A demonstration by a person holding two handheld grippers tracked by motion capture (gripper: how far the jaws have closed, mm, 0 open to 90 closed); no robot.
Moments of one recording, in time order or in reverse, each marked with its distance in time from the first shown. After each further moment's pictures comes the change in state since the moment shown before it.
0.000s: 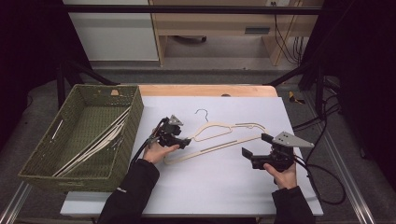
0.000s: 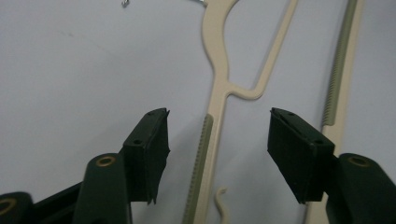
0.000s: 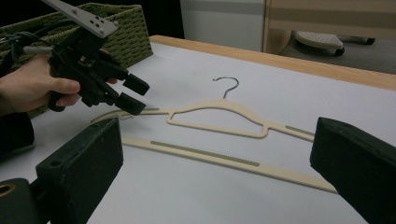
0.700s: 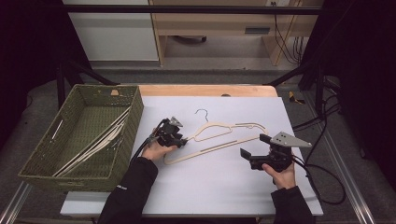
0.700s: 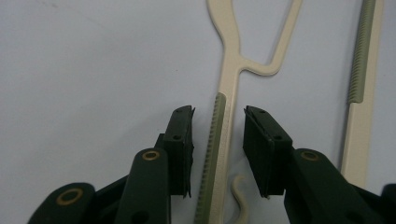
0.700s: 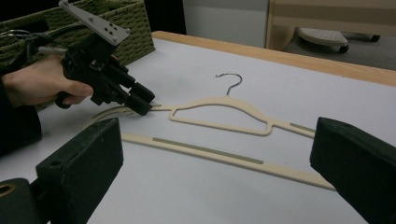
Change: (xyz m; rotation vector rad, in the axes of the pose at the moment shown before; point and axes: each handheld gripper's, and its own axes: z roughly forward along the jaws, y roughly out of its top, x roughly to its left) left arm 0.007 -0.005 0.010 0.053 -0.017 0.020; right arm 0.001 -0.002 0.003 0.018 0.010 -0.011
